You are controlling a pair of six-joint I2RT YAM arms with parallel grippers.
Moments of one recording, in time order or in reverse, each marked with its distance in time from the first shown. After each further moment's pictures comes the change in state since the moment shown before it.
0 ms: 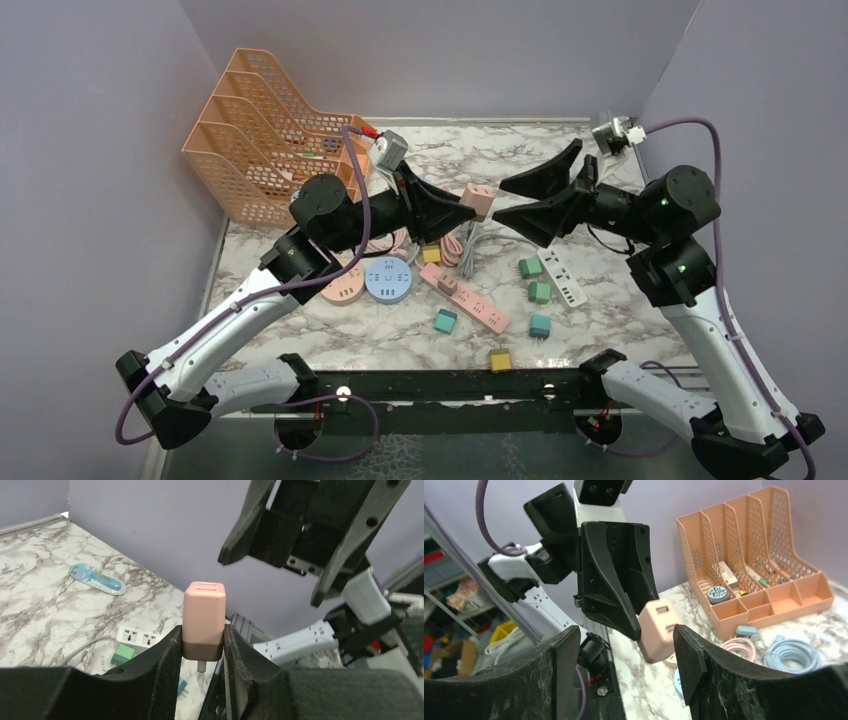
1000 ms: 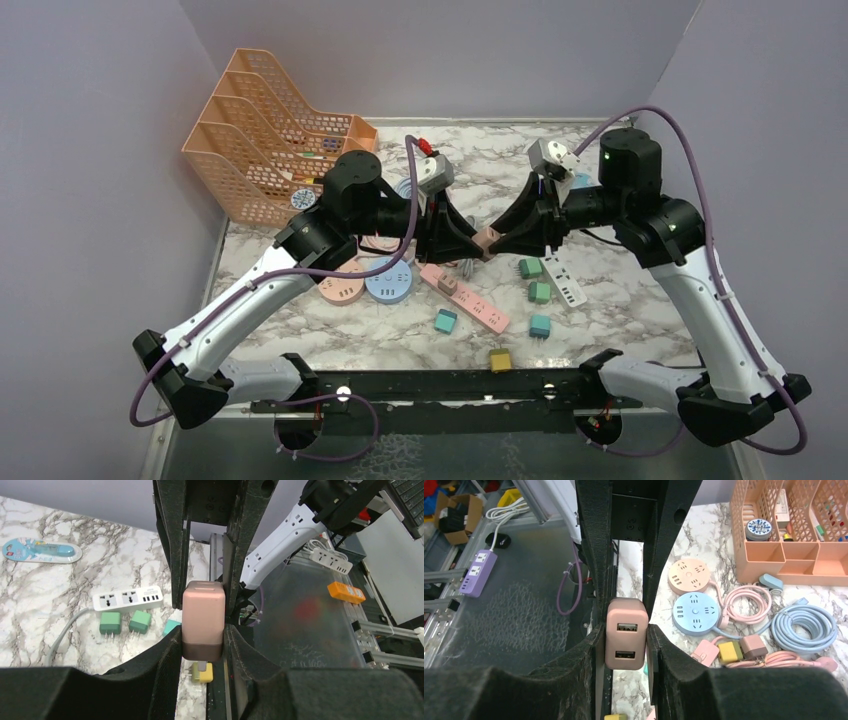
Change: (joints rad) left arm 0.001 0.138 0.185 -0.320 0.435 0.357; right arm 0.000 0.203 0.280 -0.735 -0.330 -0.753
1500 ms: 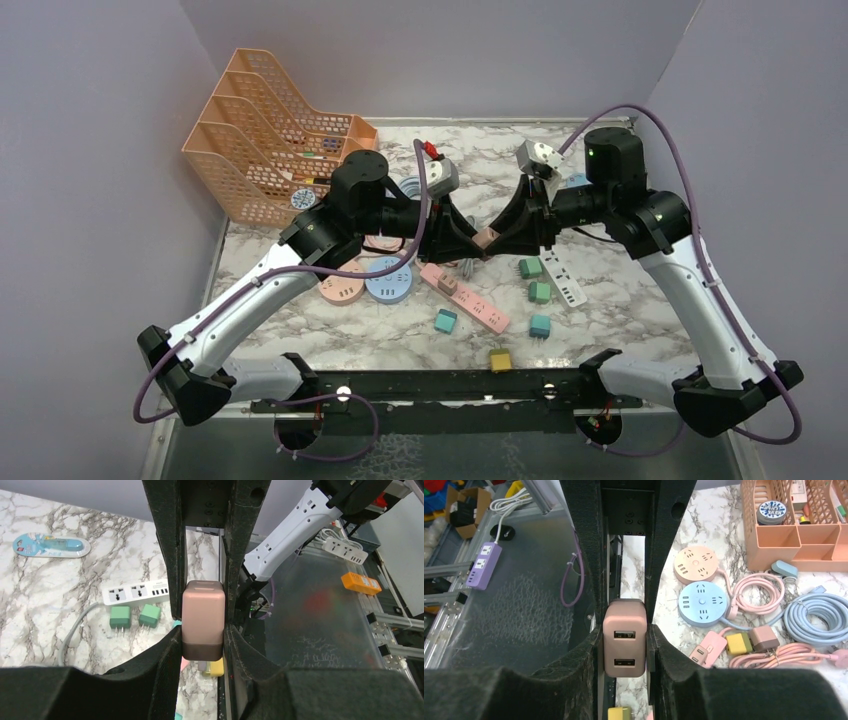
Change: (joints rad) left arm 0.004 0.020 0.000 -0.034 -0.007 0.084; right arm 0.000 0.052 -0.002 -0.053 -0.017 -0.045
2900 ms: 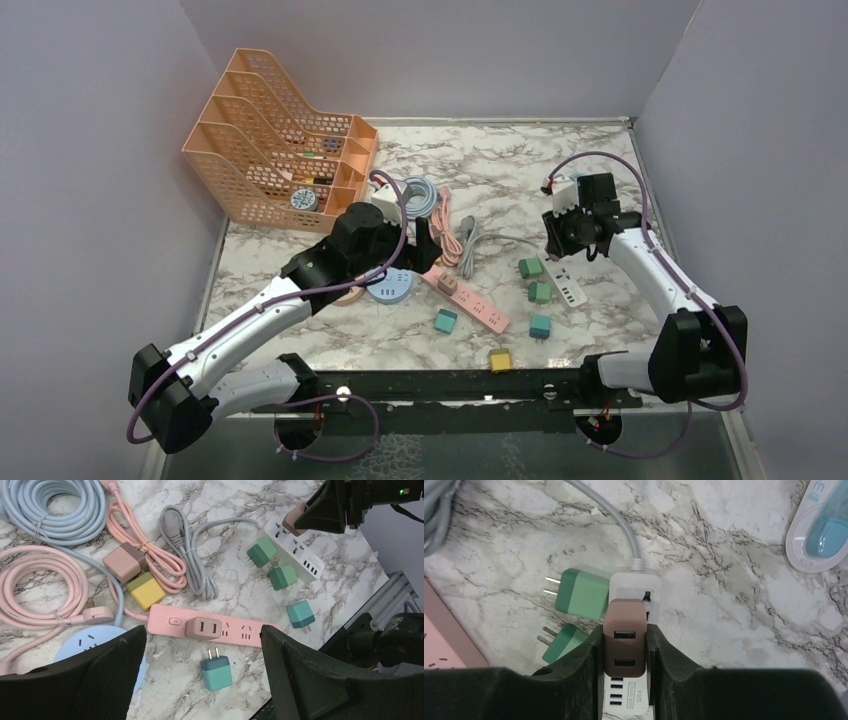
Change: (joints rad) left arm 0.035 -0.165 -0.446 0.013 -0.775 -0.291; right arm -0.346 0.134 -0.538 0.218 0.936 -0.019
